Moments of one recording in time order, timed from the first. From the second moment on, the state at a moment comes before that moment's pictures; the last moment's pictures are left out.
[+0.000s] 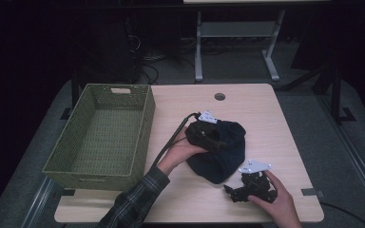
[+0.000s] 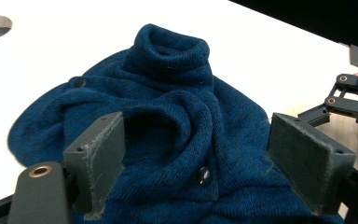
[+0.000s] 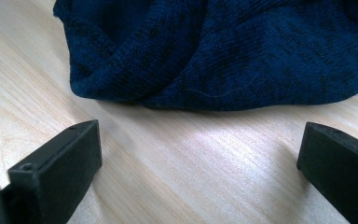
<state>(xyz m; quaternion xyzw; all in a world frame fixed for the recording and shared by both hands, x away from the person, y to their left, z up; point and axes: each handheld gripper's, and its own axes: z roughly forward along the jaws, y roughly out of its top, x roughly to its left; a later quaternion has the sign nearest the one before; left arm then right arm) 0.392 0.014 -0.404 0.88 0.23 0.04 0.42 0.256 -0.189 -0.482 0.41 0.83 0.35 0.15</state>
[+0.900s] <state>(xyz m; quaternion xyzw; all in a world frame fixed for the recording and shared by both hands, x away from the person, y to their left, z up) 0.351 0.063 -0.393 0.87 0.25 0.07 0.43 0.256 -0.189 -0.482 0.41 0.83 0.35 0.15</state>
